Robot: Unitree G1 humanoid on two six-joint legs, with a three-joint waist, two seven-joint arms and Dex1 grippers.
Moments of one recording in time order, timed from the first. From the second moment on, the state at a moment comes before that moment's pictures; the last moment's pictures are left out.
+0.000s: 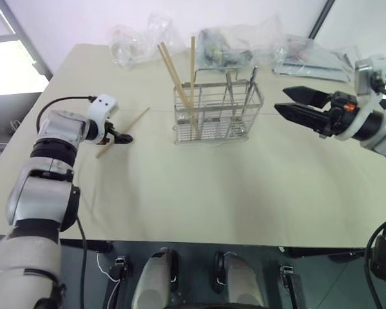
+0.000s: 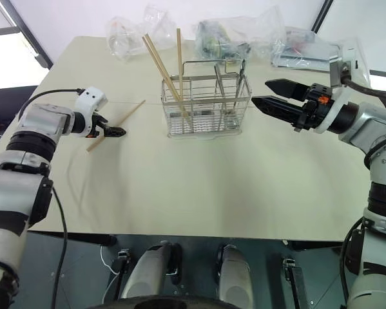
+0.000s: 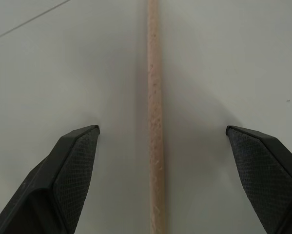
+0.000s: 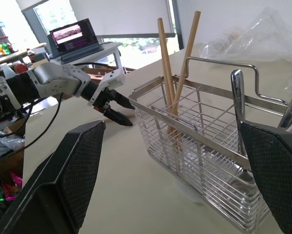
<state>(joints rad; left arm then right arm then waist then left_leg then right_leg) -1.16 0.61 -0.22 1.09 0.04 0.49 -0.88 -0.63 -0.84 -0.30 0.00 0.86 0.82 0.98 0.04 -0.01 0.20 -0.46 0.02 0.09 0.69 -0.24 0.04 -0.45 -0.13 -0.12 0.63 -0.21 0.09</state>
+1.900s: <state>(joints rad) -0.91 -0.01 0.12 0.25 -0.35 0.29 -0.21 -0.53 -0.84 -0.38 -0.11 0.95 0.87 0.87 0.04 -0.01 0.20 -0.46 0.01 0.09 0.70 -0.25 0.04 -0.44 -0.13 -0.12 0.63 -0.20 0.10</state>
